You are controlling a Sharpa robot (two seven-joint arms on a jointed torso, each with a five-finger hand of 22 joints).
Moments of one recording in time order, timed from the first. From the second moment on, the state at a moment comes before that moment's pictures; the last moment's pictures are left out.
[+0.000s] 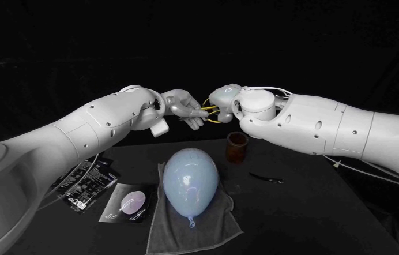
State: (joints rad) left arm 1.42 -0.28 -0.04 0.76 -0.71 0.35 0.08; left_hand 1.63 0.14 0.13 0.32 0.05 0.90 0.18 0.35 0.17 1.20 0.12 0.10 0.07 1.05 0.09 0.30 0.34 0.17 0.89 0.27 0.20 0.07; right arm 1.48 -0.54 -0.16 1.27 -1.82 -0.02 -0.35; right_hand 1.22 -0.02 0.74 -0.25 0.05 0.95 0.13 0.28 0.66 1.14 0.11 0.29 0.47 1.46 -0.02 1.45 1.21 0.05 1.43 0.08 1.38 1.31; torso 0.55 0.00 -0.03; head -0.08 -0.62
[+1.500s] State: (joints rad) left arm 1.42 -0.28 -0.05 0.76 -0.58 0.48 0.05; left_hand 1.51 0.05 0.35 0.33 0.05 0.92 0.18 0.40 0.26 1.27 0.11 0.08 0.07 1.08 0.08 0.30 0.43 0.17 0.92 0.26 0.19 0.07; right arm 1.47 -0.71 -0.16 1.44 -1.63 -0.28 -0.18; right_hand 1.32 -0.21 0.60 0.01 0.05 0.83 0.07 0.08 0.57 0.92 0.10 0.06 0.06 0.77 0.22 0.20 0.19 0.14 0.49 0.29 0.05 0.28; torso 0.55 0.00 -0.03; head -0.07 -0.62
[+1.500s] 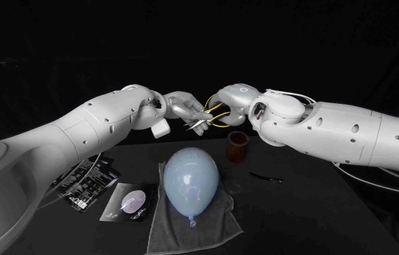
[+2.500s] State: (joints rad) left arm 1.42 -0.29 -0.05 0.76 -0.56 0.48 -0.02; left_hand 1.49 0.04 0.43 0.31 0.05 0.92 0.17 0.41 0.28 1.28 0.11 0.07 0.07 1.09 0.07 0.30 0.44 0.17 0.93 0.26 0.19 0.07; right arm 1.48 -0.72 -0.16 1.48 -1.58 -0.19 -0.15; right_hand 1.46 -0.29 0.03 0.30 0.08 0.78 -0.01 0.07 0.43 0.55 0.09 0.05 0.05 0.20 0.29 0.03 0.04 0.07 0.13 0.30 0.03 0.07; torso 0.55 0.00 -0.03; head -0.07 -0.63
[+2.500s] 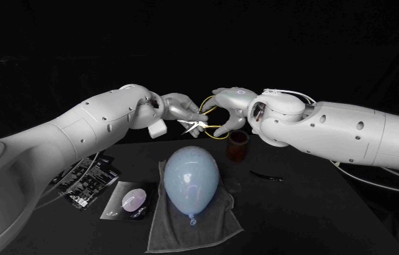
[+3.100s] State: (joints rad) left arm 1.42 -0.29 -0.06 0.76 -0.57 0.46 -0.11; left_hand 1.46 0.02 0.49 0.30 0.05 0.92 0.17 0.42 0.30 1.29 0.11 0.08 0.07 1.10 0.07 0.30 0.45 0.17 0.94 0.26 0.19 0.07; right arm 1.48 -0.70 -0.16 1.49 -1.68 -0.19 -0.20; right_hand 1.51 -0.22 0.30 0.28 0.06 0.91 0.09 0.12 0.38 0.95 0.06 0.10 0.07 0.54 0.26 0.13 0.10 0.07 0.14 0.29 0.03 0.07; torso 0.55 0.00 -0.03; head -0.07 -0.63
